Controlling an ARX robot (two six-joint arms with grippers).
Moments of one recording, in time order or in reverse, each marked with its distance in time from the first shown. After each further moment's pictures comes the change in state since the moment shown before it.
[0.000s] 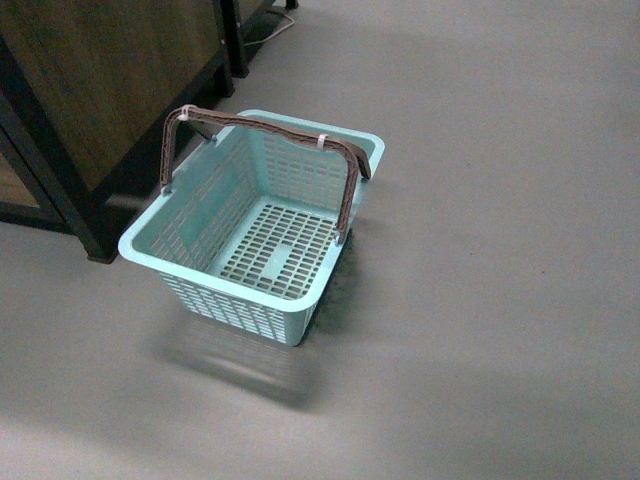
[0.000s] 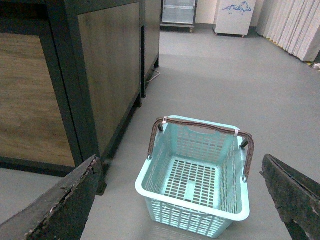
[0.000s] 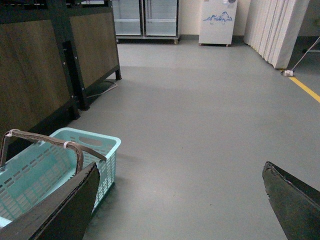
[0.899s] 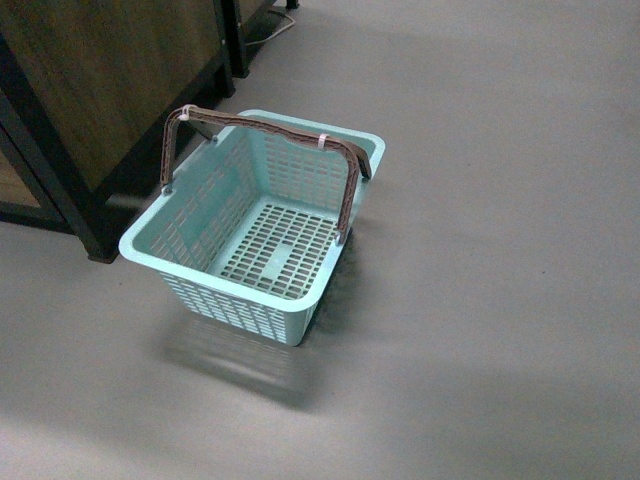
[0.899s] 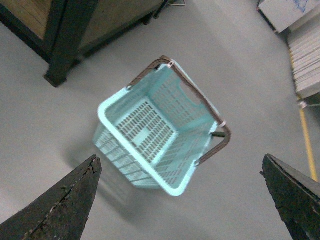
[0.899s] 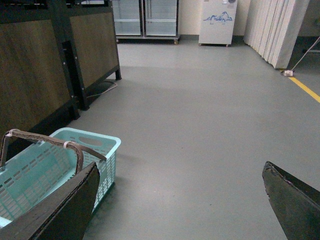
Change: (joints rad) left arm 0.067 0.772 0.194 0.224 0.021 -0.640; right arm 0.000 0.000 0.000 0.000 0.000 0.000
